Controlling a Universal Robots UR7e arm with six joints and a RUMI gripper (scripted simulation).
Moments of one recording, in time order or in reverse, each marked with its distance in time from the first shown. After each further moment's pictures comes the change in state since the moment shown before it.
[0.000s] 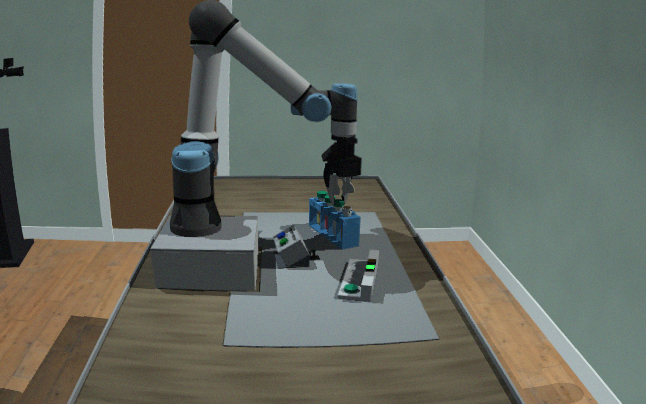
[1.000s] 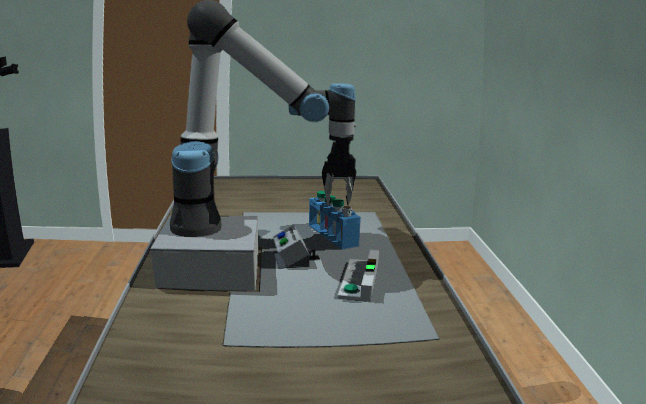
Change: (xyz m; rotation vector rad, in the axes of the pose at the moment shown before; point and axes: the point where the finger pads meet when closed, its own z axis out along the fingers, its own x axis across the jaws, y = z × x) arm 0.000 0.000 0.001 -0.006 -0.001 0.349
